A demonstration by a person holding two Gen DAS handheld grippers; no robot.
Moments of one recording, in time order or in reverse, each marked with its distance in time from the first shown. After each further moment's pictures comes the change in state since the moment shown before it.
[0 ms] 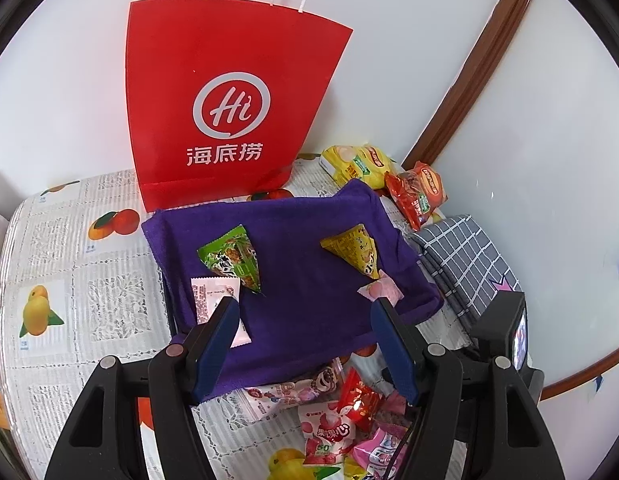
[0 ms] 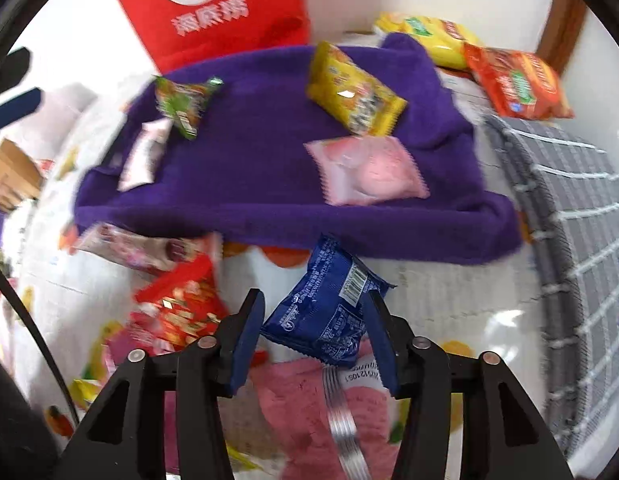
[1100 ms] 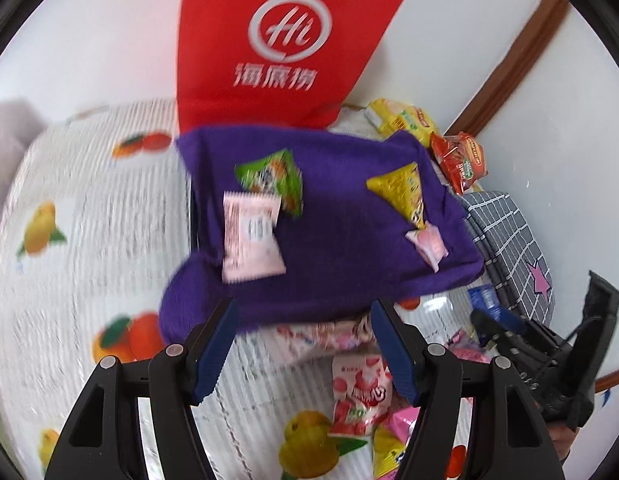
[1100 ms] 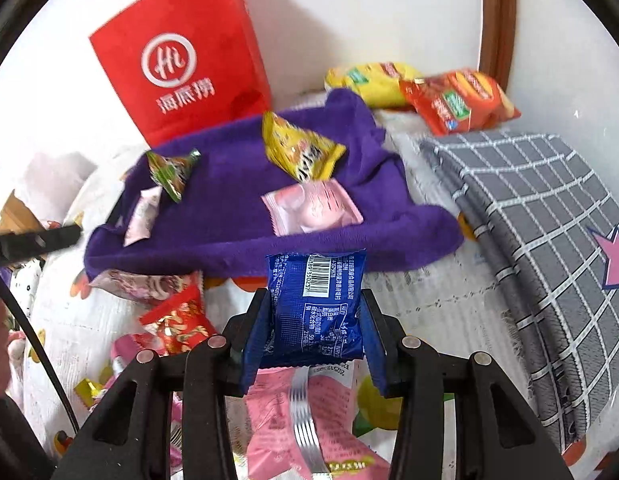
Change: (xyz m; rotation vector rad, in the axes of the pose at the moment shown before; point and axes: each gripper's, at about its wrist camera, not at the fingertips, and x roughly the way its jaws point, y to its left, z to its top) left arm 0.030 0.029 -0.056 -0.124 0.104 0.086; right arm -0.051 -0.033 -0.030 0.097 -0.288 0.060
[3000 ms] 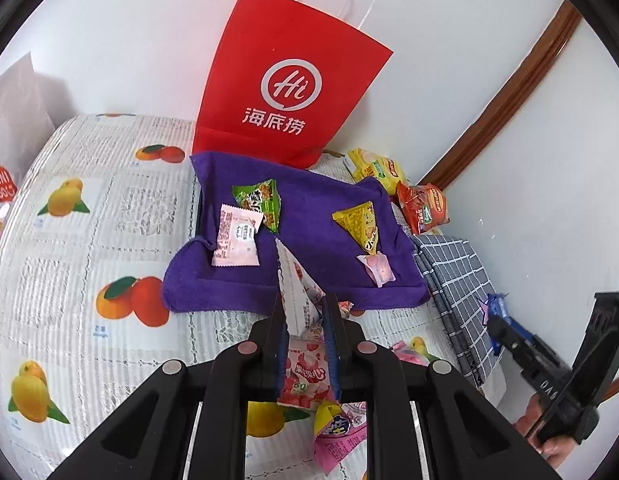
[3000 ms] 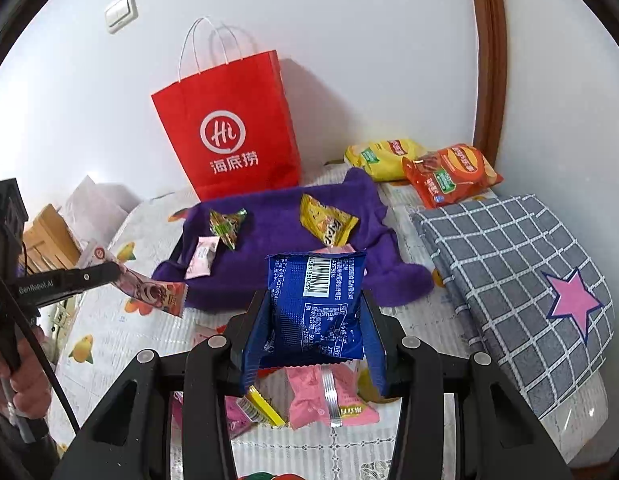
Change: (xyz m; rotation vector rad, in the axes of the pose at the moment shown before) left arm -0.074 -0.010 -0.031 -0.110 -0.168 -0.091; right arm -0.102 0.007 0.016 -0.019 -0.160 0.050
